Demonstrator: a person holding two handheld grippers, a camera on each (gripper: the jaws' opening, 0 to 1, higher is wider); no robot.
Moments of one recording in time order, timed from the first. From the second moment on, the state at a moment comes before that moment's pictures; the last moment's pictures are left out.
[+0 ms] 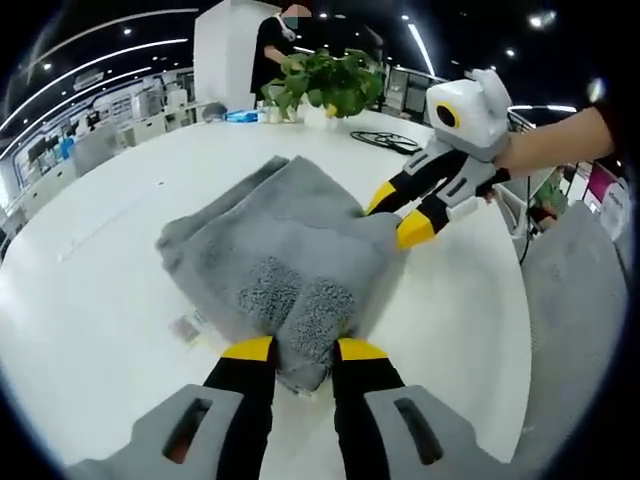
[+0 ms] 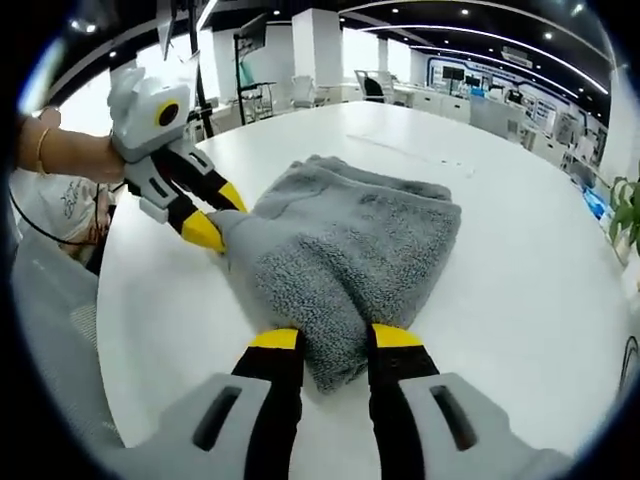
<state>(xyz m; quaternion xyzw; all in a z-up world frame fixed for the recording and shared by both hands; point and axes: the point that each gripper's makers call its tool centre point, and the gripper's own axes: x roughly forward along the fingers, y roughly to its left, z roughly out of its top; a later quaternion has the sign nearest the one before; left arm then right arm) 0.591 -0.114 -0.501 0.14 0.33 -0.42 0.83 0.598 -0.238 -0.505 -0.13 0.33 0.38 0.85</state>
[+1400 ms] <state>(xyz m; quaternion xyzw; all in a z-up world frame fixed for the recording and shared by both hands) 0.570 -0.077 -0.446 0.10 0.29 -0.33 0.89 0.571 -0.252 -0.458 -0.12 0.31 0.35 0.88</state>
